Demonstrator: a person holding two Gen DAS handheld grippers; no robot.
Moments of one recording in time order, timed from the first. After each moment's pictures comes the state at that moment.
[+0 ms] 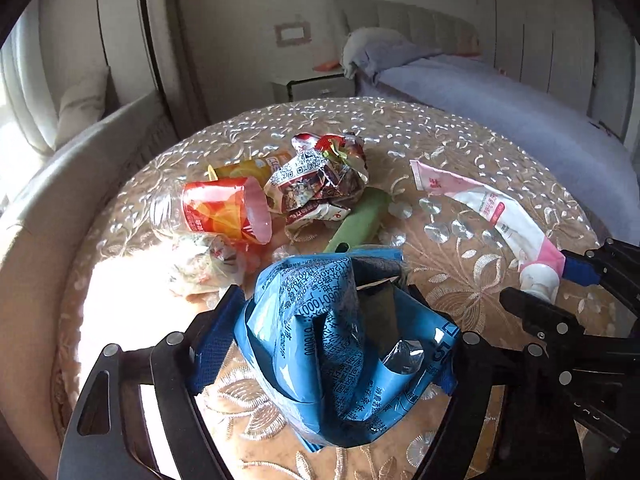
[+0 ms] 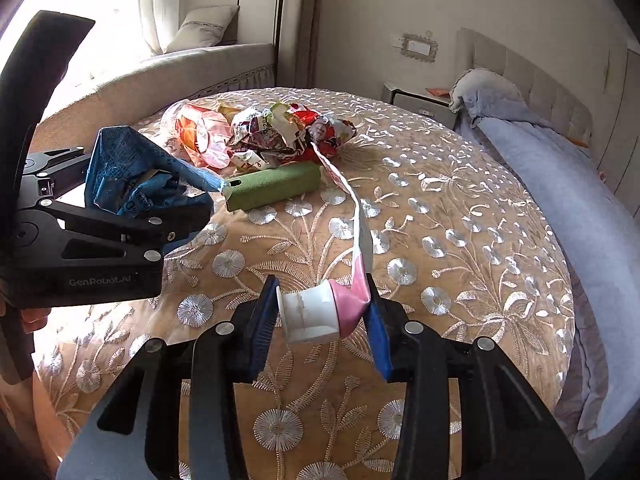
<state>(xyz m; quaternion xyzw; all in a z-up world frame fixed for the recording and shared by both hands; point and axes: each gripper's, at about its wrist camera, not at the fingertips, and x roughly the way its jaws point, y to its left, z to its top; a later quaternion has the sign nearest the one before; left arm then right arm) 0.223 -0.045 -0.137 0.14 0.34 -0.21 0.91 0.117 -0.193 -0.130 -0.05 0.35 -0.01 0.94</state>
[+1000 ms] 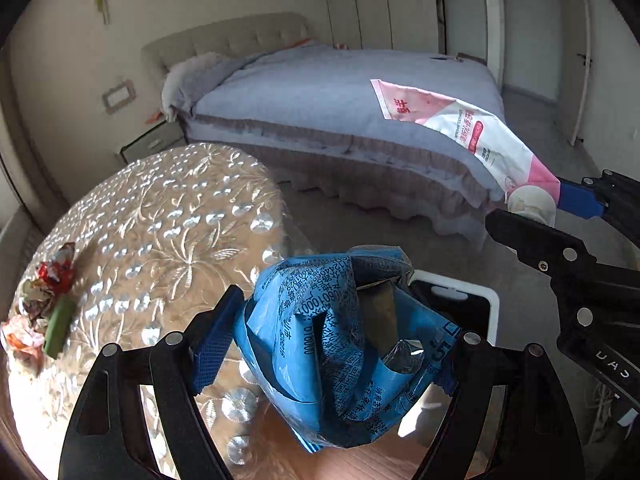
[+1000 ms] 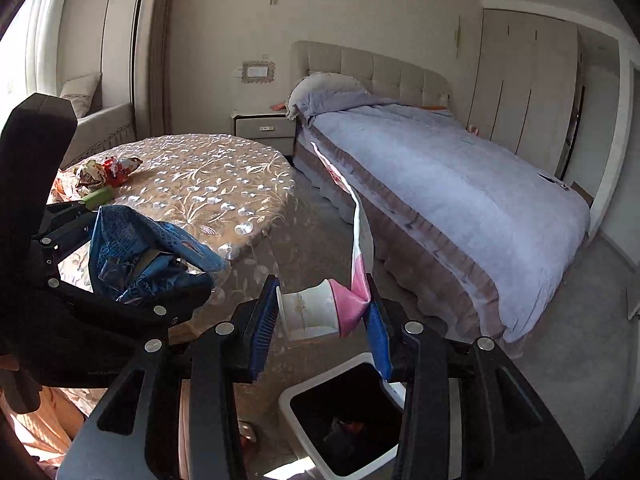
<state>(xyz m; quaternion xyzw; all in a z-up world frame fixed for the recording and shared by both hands) 0.024 -0.299 -0.148 0.25 0.30 -0.44 0.81 -0.102 -0.373 -0.112 0.02 0.30 -0.24 0.92</state>
